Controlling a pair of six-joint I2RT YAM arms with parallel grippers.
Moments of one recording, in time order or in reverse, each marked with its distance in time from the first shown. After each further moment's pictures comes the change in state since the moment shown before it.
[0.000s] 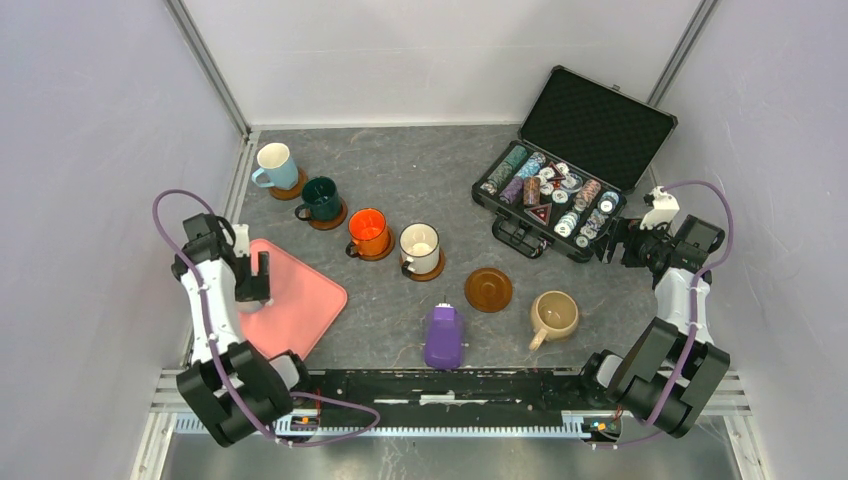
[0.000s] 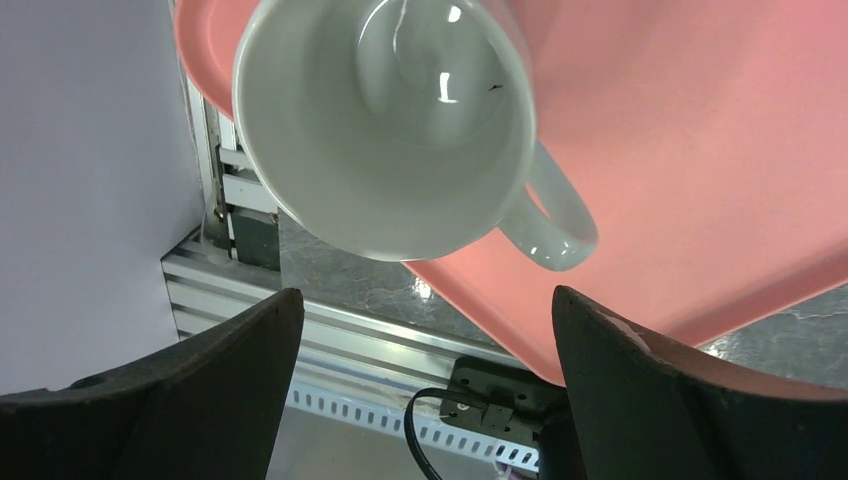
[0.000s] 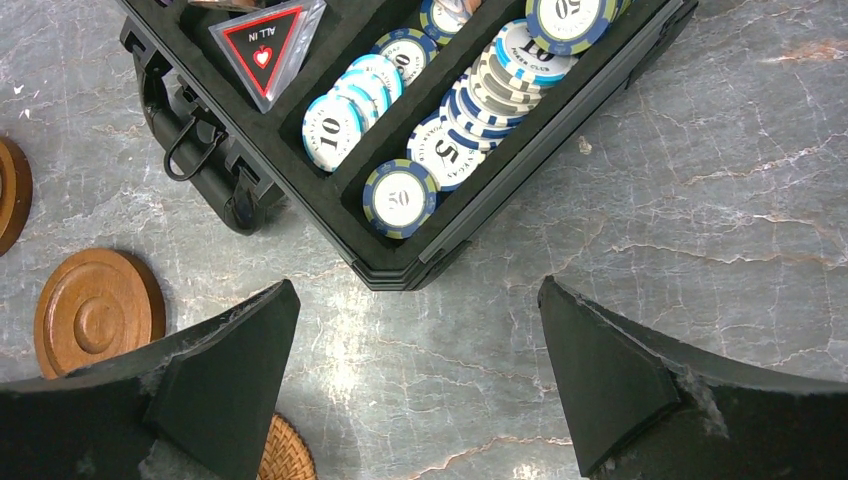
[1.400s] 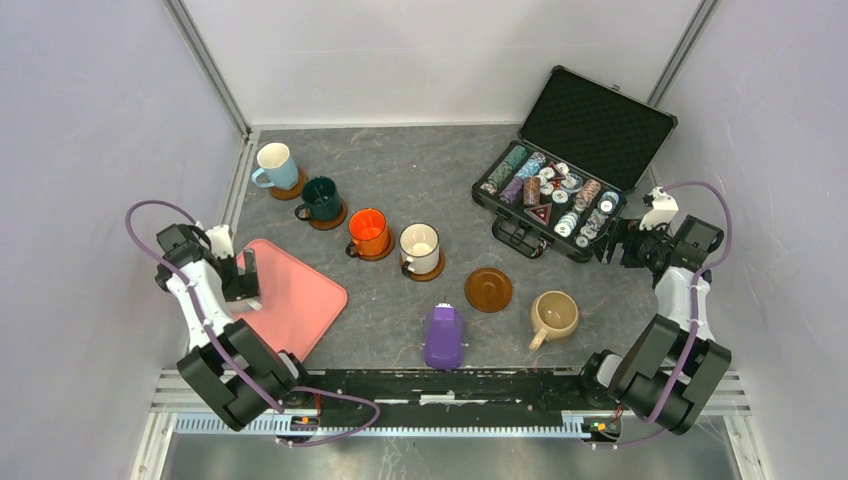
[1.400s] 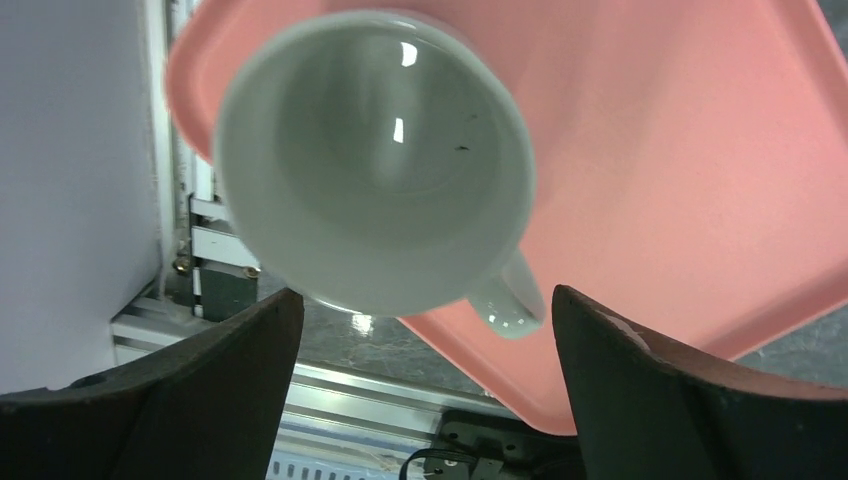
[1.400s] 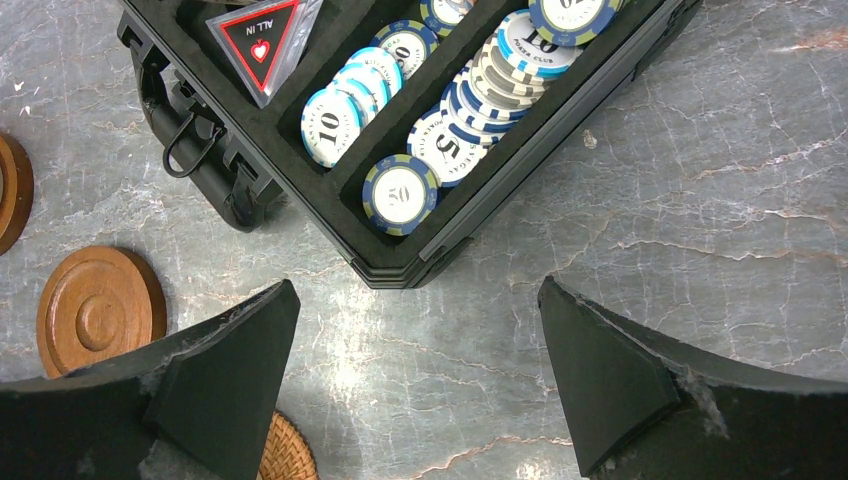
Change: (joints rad) left arm 0.194 0.055 -0.006 0.119 0.200 0.070; right arm 0.000 0.016 0.000 -0.002 -0.004 0.000
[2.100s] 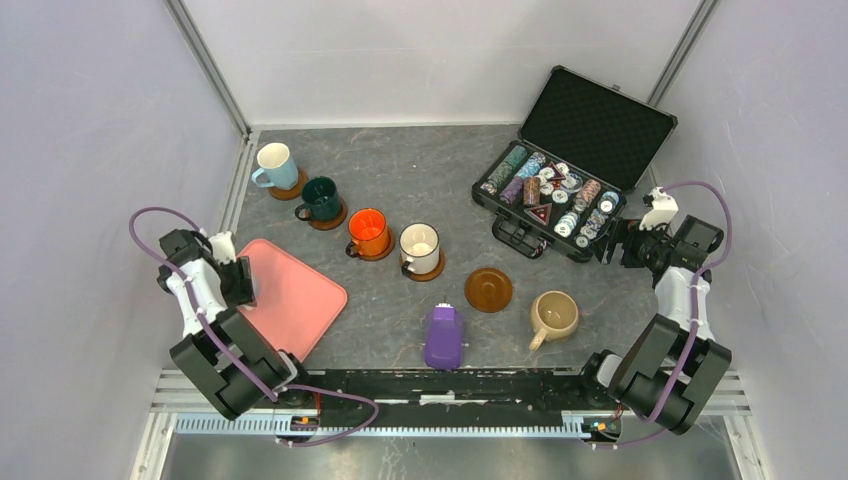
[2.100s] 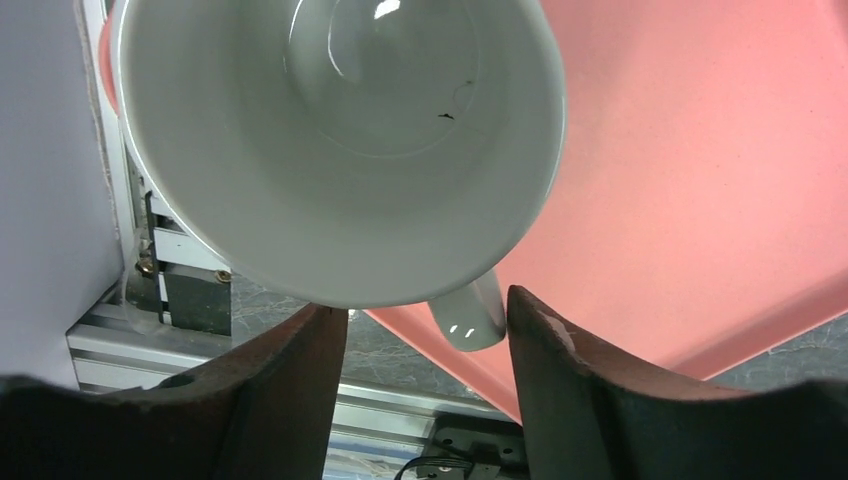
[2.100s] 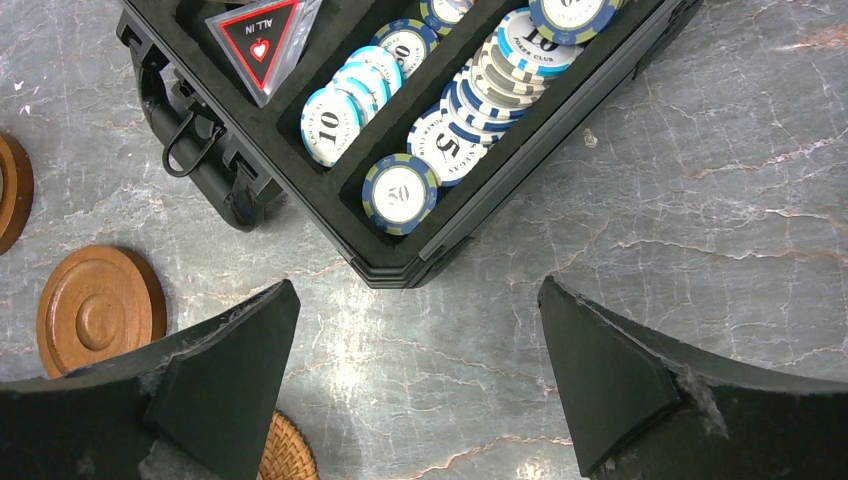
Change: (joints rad) left arm 0.018 0.055 -0.045 0.014 0.033 0.014; right arm 0.000 0.001 0.000 0.000 0.000 0.000
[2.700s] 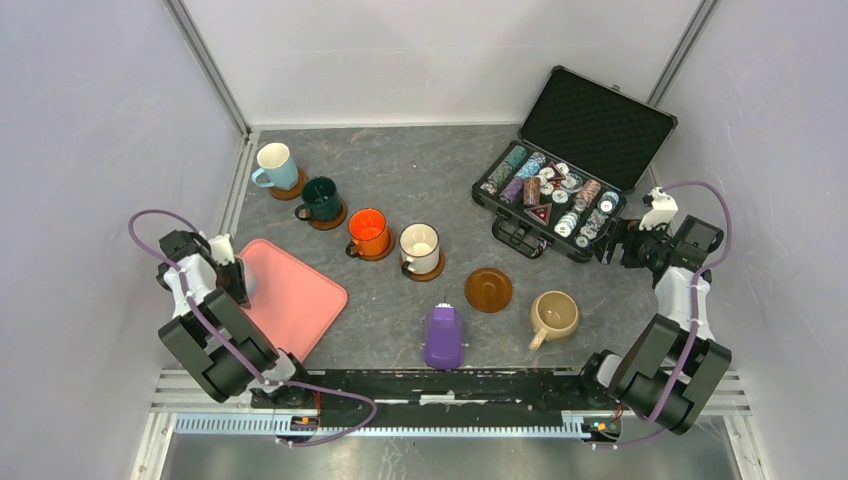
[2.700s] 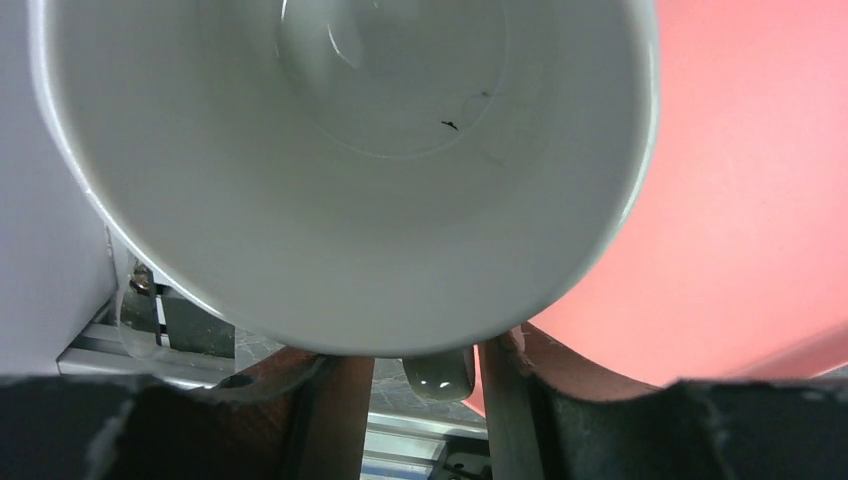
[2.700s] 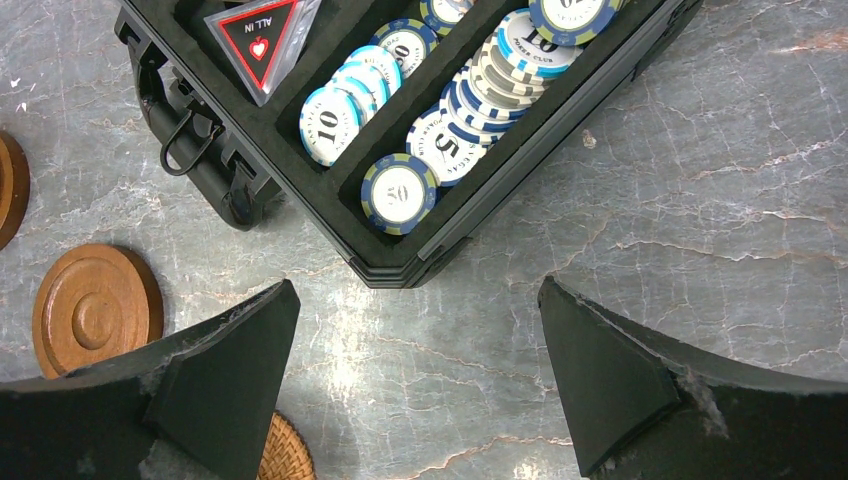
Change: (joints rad) left arm 0.018 0.103 0.000 0.060 -0.013 0.003; right arm 0.000 0.001 0.000 0.000 0.000 -0.008
